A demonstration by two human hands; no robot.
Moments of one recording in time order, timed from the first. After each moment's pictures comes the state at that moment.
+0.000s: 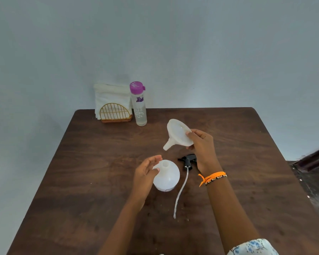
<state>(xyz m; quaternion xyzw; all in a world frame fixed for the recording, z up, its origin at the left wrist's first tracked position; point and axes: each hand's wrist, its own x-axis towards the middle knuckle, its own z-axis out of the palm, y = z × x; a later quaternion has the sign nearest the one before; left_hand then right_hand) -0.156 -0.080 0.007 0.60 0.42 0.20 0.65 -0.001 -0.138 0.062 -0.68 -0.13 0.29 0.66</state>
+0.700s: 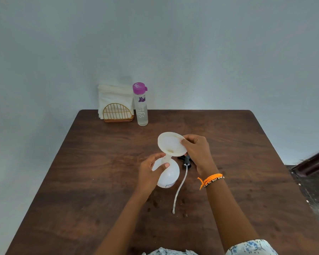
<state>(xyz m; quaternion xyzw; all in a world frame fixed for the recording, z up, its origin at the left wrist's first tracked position) -0.149 -0.085 -0.005 0.68 0.41 0.22 0.57 -0.017 -0.148 0.057 -0.78 -0.23 0.25 0.53</state>
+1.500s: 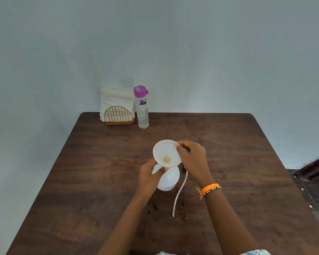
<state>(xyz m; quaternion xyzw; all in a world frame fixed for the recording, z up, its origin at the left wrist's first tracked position) -0.149 -0.090 -0.005 0.65 0.43 0.23 0.59 -0.025 -0.150 0.040 -0.80 -0.34 0.14 0.48</state>
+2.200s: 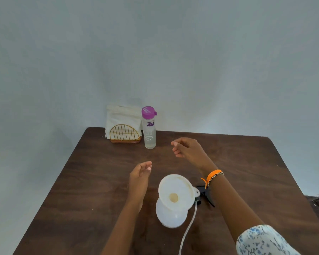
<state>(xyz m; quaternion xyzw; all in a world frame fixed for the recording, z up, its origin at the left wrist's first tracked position) -0.123 -0.006 0.014 0.55 0.50 0.29 0.60 0.055 -0.046 0.051 -0.70 -0.36 0.36 0.50</state>
